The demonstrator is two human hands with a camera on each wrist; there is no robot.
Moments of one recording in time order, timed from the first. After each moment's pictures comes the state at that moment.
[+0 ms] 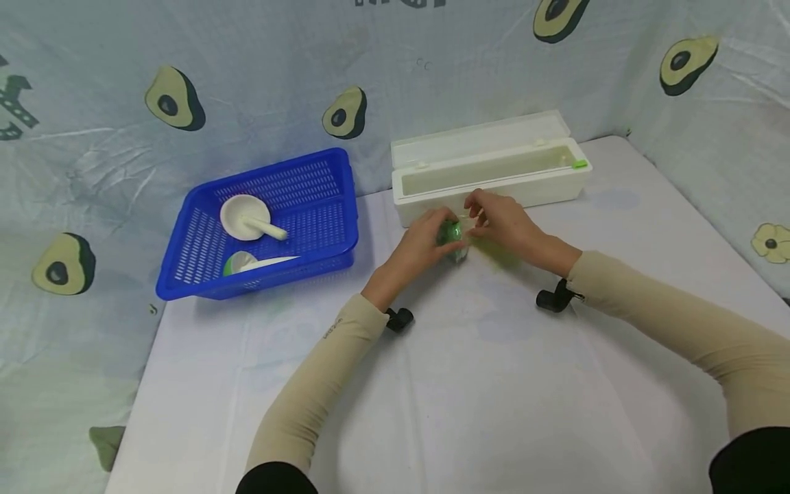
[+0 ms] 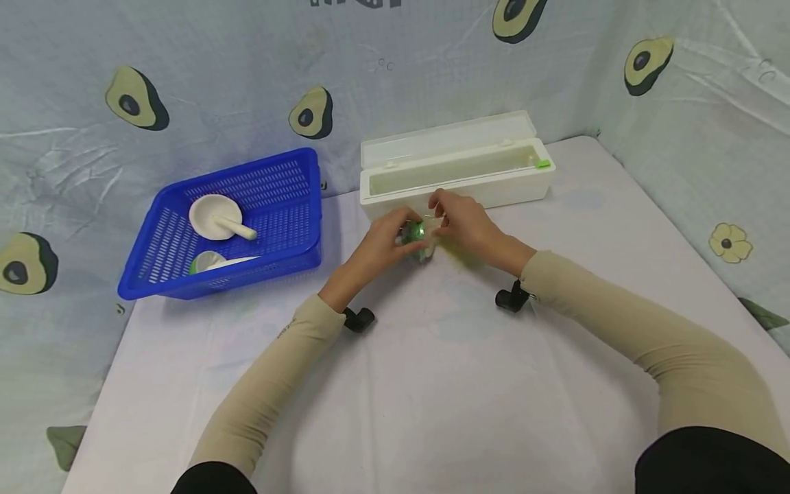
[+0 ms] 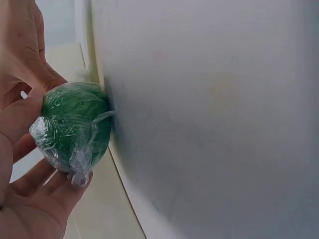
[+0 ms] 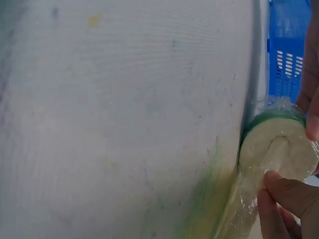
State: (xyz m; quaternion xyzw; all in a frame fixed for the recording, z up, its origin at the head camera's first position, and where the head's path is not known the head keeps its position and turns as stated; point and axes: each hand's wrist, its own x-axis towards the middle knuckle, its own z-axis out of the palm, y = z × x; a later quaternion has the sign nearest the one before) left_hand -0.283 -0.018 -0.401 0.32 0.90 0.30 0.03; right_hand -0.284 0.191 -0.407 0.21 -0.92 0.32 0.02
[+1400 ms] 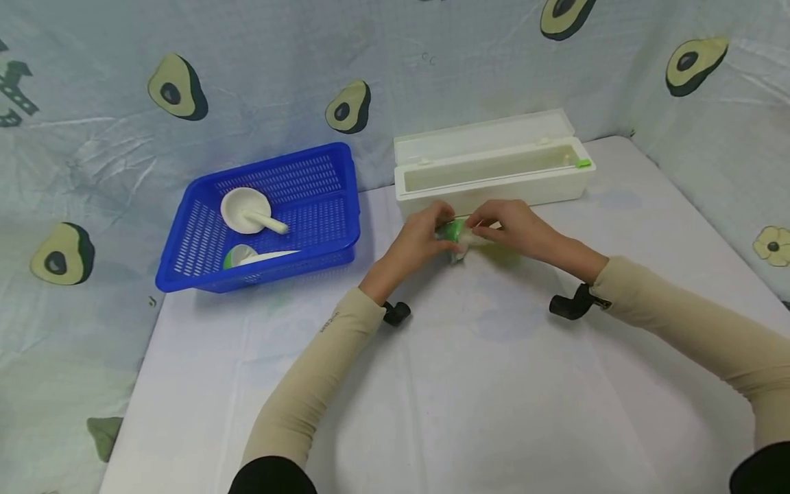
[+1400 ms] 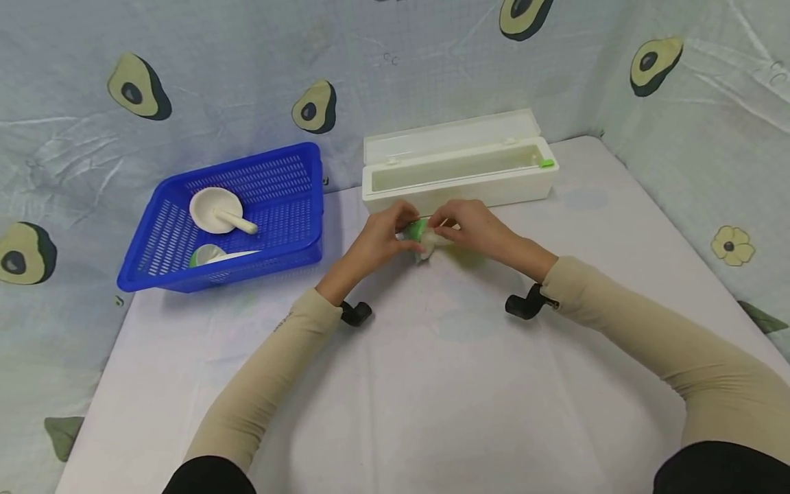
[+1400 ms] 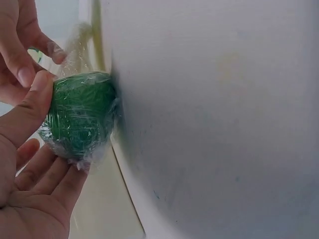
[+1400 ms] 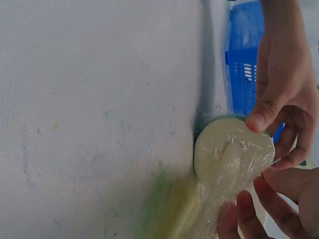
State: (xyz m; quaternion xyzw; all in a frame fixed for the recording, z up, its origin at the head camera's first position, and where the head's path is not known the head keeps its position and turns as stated) left_hand -0.286 -0.022 -0.397 0.30 0.88 0.36 0.07; right_hand -0.265 0.199 -0.391 0.28 -0.90 0.34 0.00
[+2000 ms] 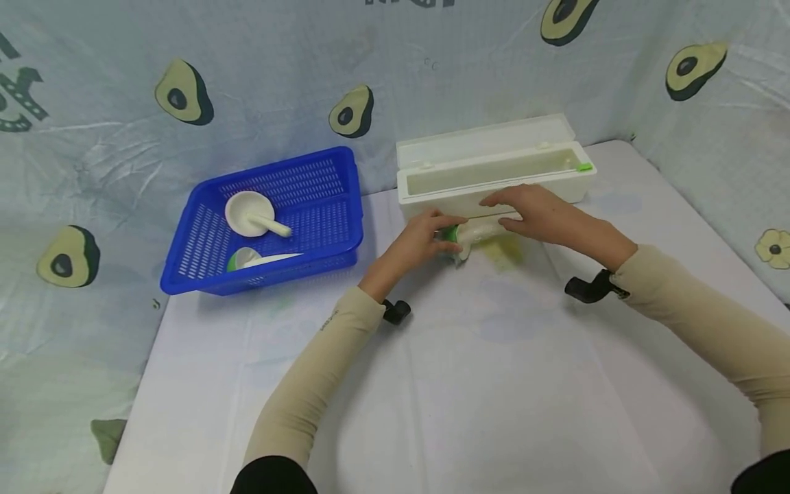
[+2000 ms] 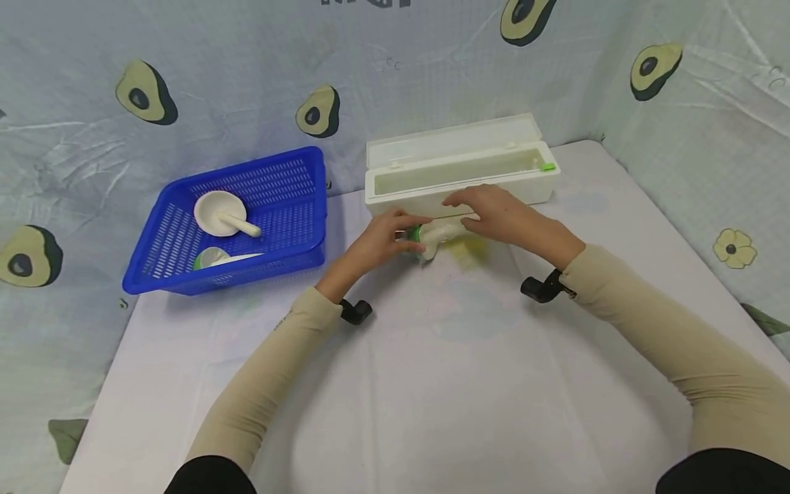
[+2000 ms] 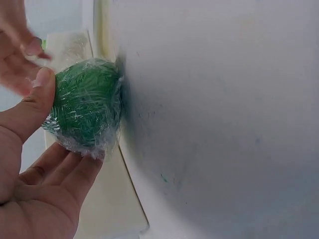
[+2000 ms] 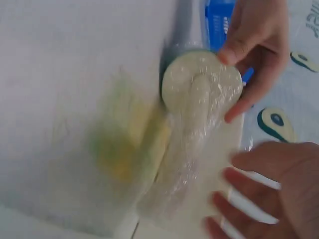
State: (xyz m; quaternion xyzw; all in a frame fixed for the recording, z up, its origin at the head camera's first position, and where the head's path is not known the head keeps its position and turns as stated) left_hand -0.293 -0.030 -0.395 0.35 0.88 0.30 0.09; right_hand -0.274 0.222 -0.368 0.30 -0.93 0.21 -0.01
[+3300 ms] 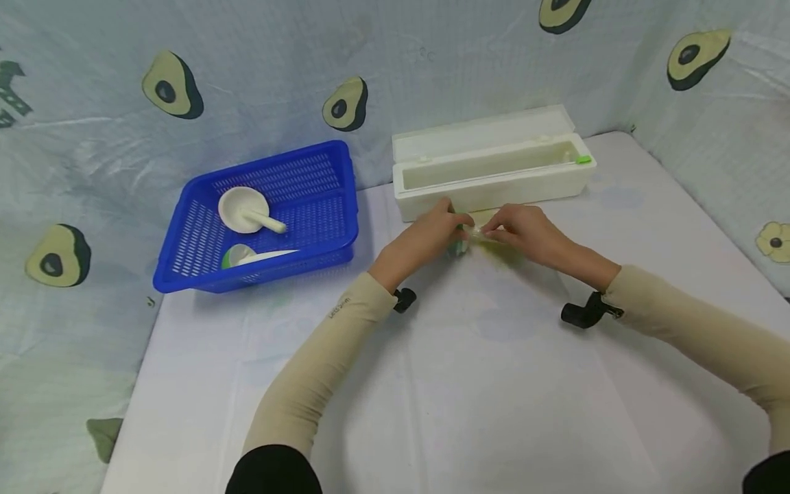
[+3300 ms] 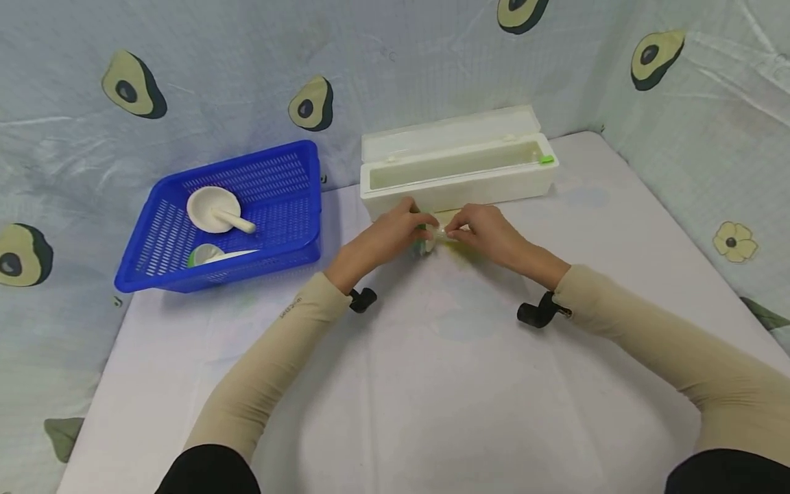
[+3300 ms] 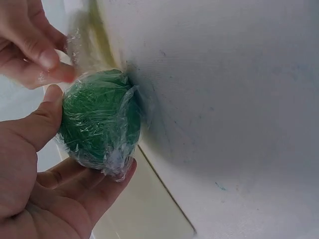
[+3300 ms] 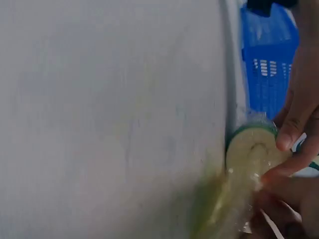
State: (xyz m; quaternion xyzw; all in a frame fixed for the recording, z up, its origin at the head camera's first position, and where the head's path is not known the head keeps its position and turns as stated) left_hand -0.288 -0.001 -0.384 0.39 0.91 0.12 0.08; right_hand -0.252 0.216 -0.409 0.24 -0.92 0.32 0.02
